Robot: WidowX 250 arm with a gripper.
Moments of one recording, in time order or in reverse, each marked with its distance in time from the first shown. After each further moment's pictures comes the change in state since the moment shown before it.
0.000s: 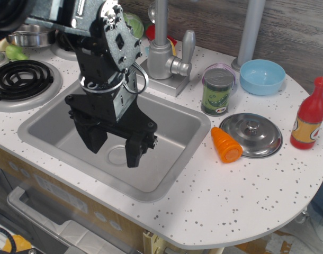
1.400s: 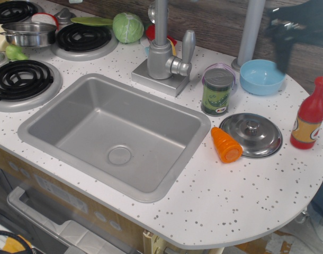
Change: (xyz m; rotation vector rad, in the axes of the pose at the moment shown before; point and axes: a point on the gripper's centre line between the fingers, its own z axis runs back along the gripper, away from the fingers) arm 0.135 -0.173 0.069 -0.059 -0.142 0.044
